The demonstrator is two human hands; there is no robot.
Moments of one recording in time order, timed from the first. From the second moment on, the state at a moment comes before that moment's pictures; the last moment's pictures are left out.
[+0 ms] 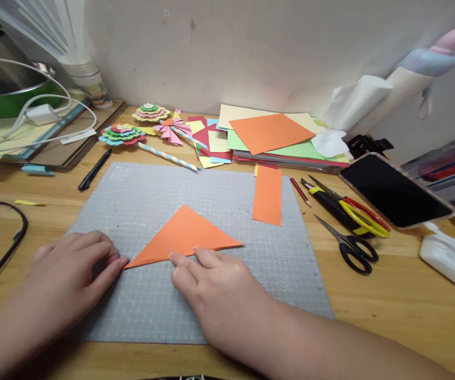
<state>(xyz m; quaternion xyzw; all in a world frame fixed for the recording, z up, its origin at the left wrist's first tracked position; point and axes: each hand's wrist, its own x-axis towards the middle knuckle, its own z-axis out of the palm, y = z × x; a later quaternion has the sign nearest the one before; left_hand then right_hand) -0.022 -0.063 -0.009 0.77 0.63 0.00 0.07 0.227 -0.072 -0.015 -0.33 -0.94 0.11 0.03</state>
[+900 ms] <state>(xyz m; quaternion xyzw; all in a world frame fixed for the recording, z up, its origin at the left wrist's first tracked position) -0.009 -0.102 -0.020 0.86 0.50 0.02 -0.09 0.224 -0.077 -0.018 -0.34 -0.93 0.09 0.06</state>
